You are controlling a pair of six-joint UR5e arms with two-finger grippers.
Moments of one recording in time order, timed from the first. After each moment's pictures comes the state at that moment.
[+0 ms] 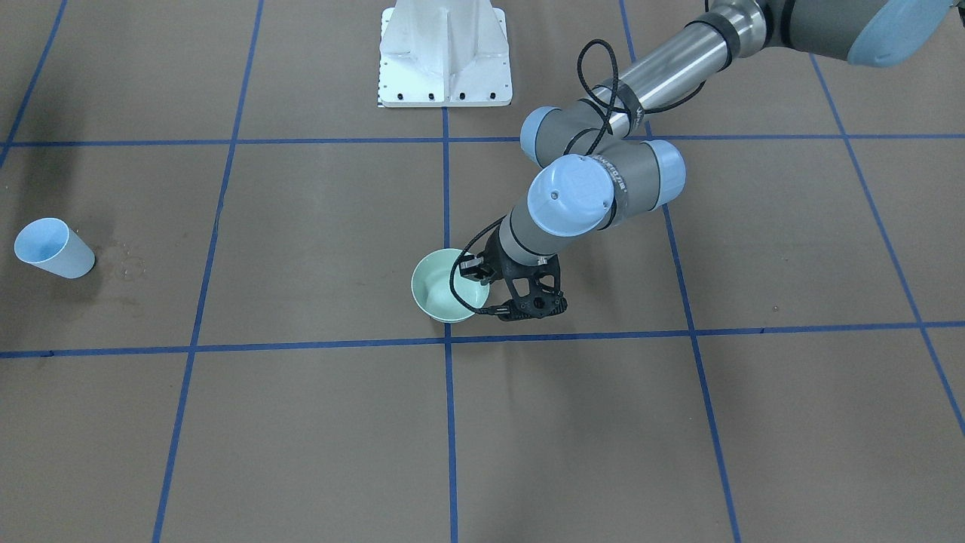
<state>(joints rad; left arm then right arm) -0.69 -2.43 -1.23 -1.90 -2.26 -1.30 1.50 -1.69 1.79 -1.52 2.39 0.04</state>
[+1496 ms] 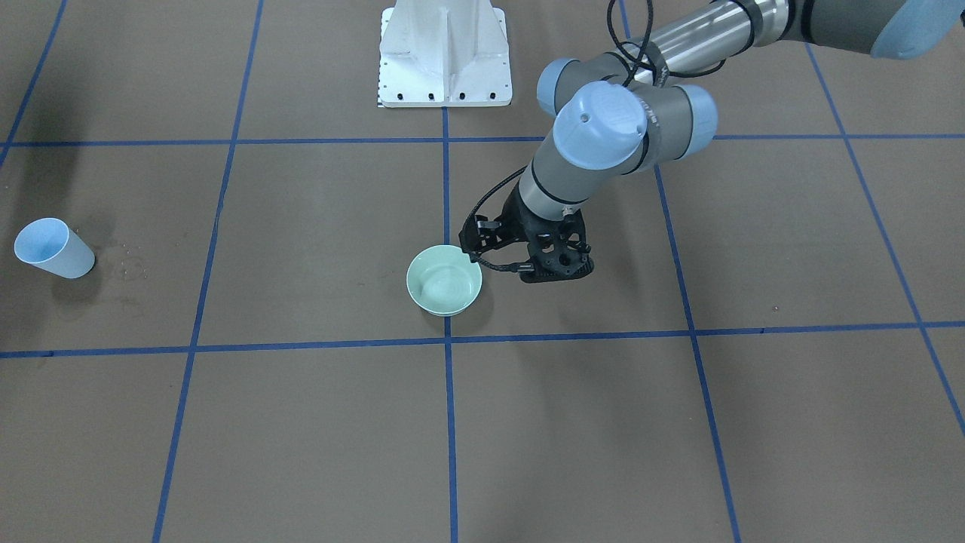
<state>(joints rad) -0.73 -2.30 -1.55 -1.78 -2.20 -1.32 1.41 -1.81 1.78 -1.10 2.44 0.07</state>
